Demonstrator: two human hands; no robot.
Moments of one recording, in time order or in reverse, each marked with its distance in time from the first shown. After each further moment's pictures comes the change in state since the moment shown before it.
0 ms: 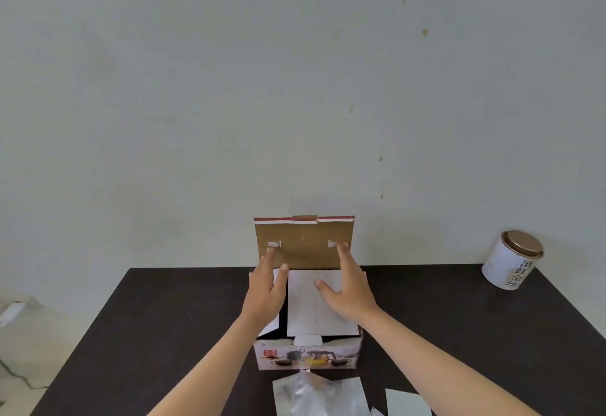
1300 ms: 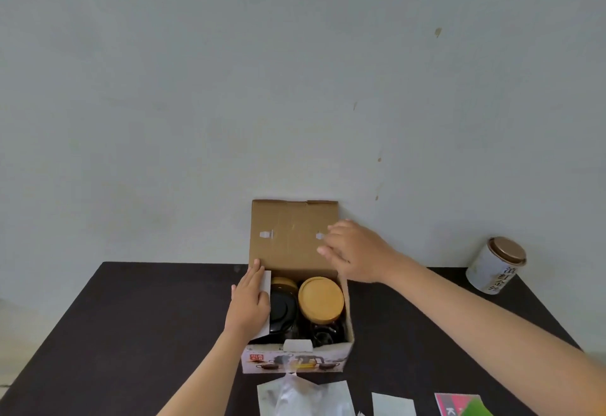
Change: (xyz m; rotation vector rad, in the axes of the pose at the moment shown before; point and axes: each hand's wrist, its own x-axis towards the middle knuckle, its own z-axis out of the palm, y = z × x) left_hand 0.015 -0.059 0.018 0.134 -0.037 0.013; right_hand 0.035 -0.056 -0.092 -0.586 -0.225 -0.581
